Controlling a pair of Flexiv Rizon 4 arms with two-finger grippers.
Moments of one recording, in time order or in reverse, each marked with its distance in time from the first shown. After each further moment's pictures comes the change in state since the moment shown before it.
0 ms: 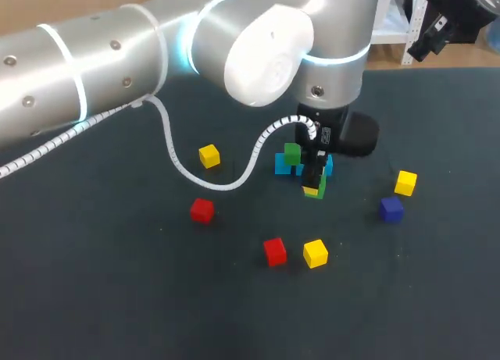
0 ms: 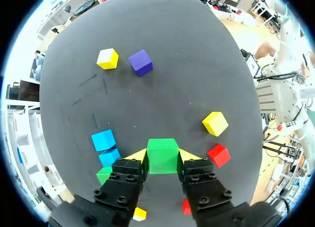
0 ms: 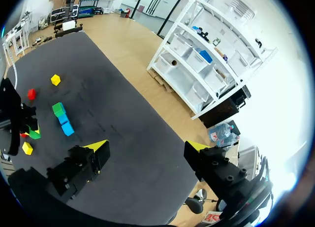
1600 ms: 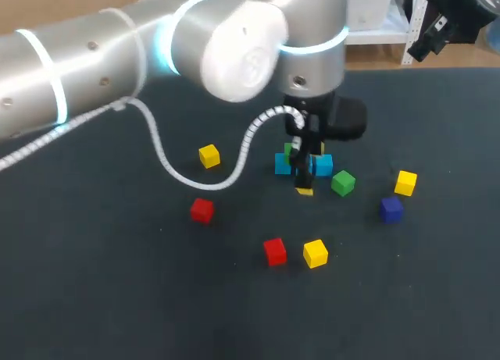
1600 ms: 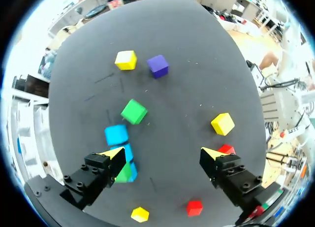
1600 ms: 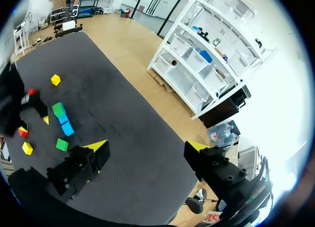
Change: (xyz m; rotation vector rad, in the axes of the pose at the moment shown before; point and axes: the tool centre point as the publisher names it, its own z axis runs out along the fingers) left arm 0.019 0.019 -0.015 -0.054 -0.106 -0.083; right arm 0.000 0.000 0.000 0.000 0.000 0.000
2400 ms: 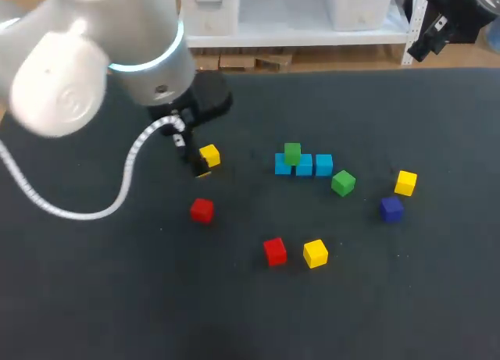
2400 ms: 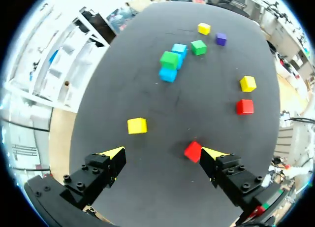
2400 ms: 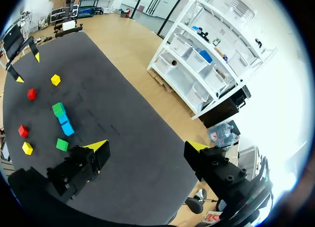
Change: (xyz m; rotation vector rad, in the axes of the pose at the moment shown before) left arm 0.184 -0.034 -0.050 -0.299 -0.023 -0.572; right arm 0.000 0.000 0.000 0.000 0.000 0.000
